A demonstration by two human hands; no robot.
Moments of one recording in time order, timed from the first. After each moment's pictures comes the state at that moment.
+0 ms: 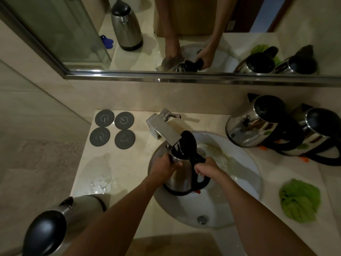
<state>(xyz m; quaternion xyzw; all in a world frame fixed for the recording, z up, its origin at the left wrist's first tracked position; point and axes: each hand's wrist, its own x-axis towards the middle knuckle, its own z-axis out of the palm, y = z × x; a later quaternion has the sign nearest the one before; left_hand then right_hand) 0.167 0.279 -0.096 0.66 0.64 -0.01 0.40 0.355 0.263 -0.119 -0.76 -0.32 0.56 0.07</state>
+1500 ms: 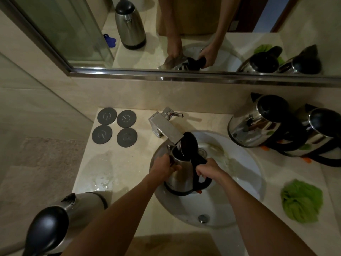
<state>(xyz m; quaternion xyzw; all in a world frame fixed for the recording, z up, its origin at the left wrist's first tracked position) 0.158 0.281 -0.111 0.66 0.64 -0.05 0.39 0.356 0.257 -0.123 -0.75 -0.34 0.56 0.05</state>
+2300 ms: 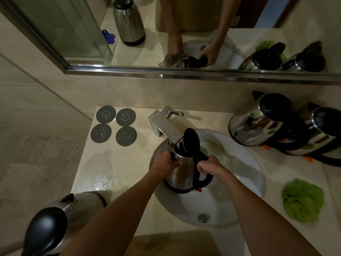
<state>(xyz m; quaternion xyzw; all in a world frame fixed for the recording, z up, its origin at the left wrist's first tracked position) 0.162 0.288 -0.109 0.66 0.63 -0.02 0.40 0.360 0.263 -0.117 -0.75 -0.34 0.57 0.06</state>
